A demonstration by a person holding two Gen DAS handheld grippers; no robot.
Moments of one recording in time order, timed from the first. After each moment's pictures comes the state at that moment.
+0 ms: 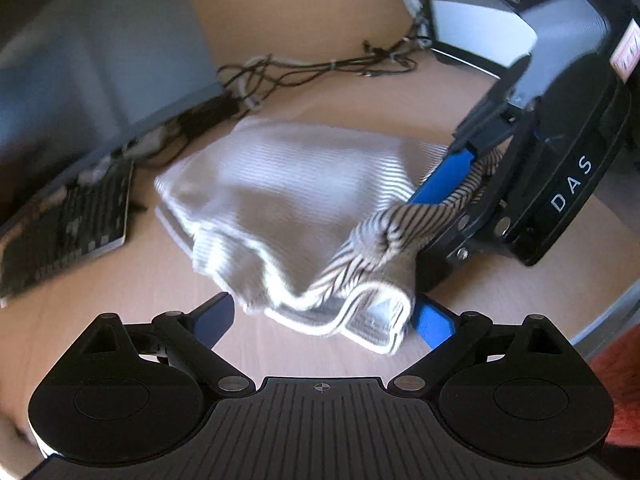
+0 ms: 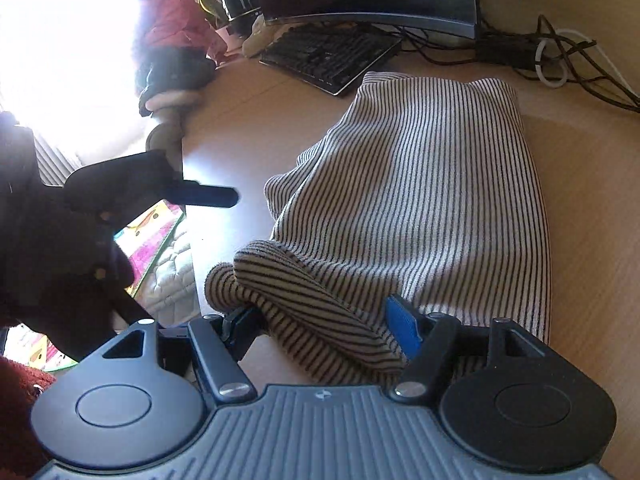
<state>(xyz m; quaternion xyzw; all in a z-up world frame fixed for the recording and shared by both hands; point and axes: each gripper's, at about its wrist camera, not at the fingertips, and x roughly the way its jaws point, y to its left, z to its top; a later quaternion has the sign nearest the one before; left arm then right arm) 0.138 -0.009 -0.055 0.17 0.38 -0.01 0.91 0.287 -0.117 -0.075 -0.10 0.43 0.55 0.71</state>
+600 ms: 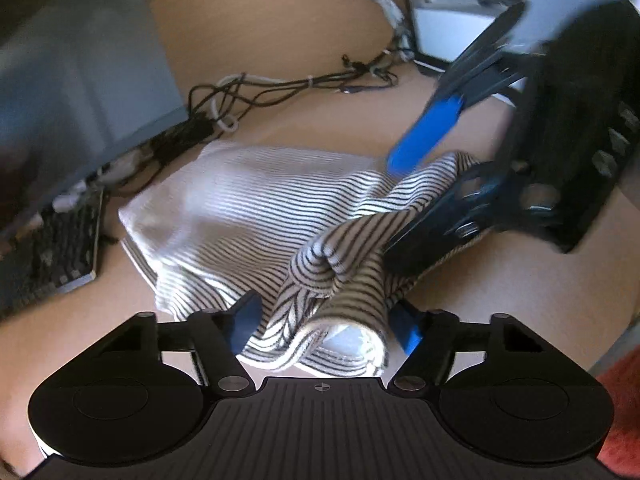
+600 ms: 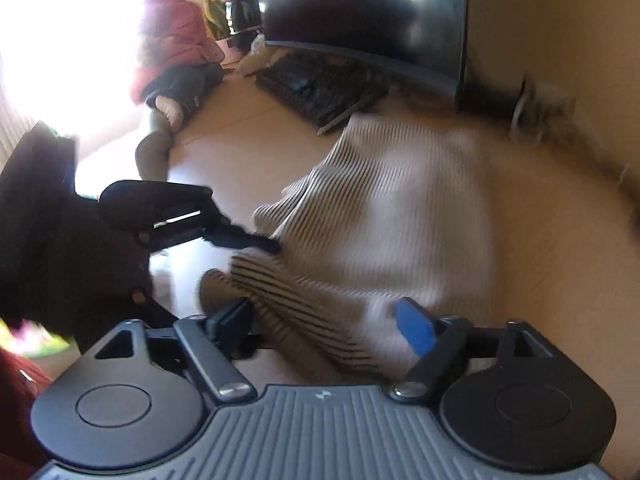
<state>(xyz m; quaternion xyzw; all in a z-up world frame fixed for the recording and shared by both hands) 0.163 -0.012 -0.058 0.13 0.37 -0.02 0.92 0.283 -0.121 -0.041 -0.19 0.32 0.54 0.75</state>
